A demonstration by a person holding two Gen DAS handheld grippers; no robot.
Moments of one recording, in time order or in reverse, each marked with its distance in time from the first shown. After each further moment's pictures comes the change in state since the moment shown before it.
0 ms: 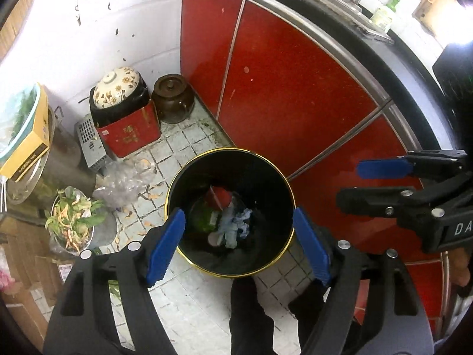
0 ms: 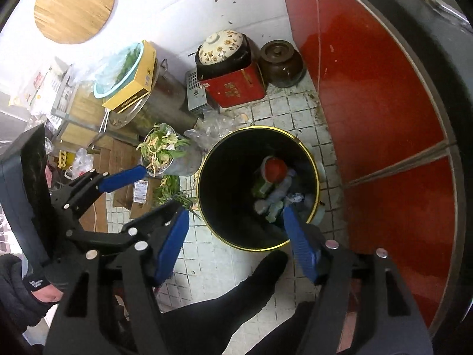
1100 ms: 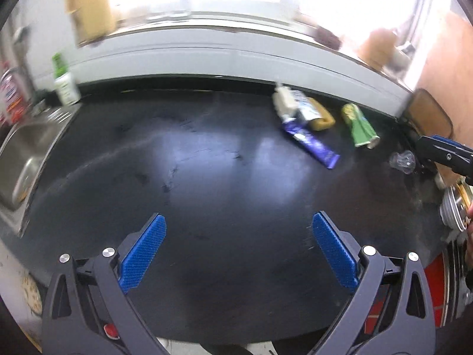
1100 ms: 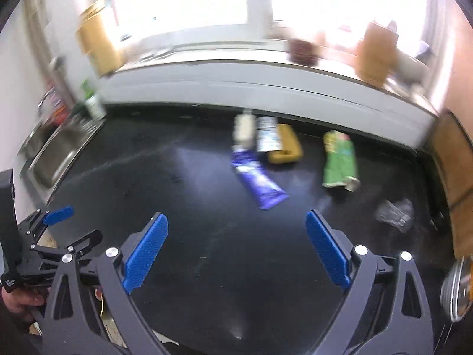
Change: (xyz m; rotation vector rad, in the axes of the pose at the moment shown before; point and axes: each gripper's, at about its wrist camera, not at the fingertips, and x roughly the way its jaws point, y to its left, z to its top) left arm -0.104 -0.540 -0.007 0.855 -0.078 -0.417; right arm -0.449 -0.252 -0.458 0.991 -0.667 -0.733
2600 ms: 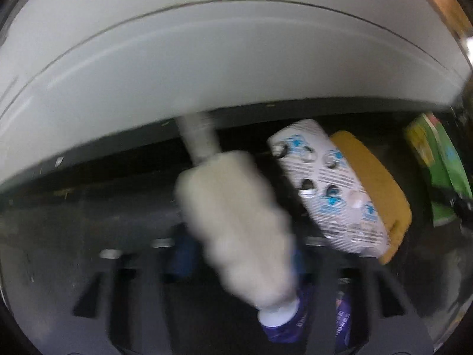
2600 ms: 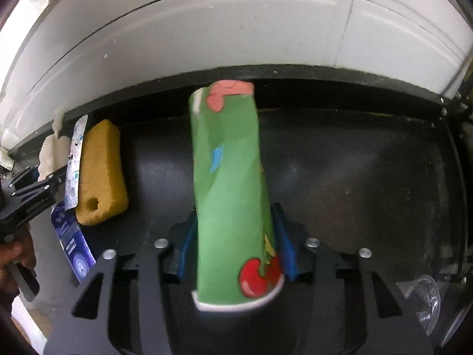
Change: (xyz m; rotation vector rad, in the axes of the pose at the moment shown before) left arm 0.311 -0.108 0.193 0.252 0.160 0.010; right arm 0.260 -0.197 0.076 0.201 0.269 -0.069
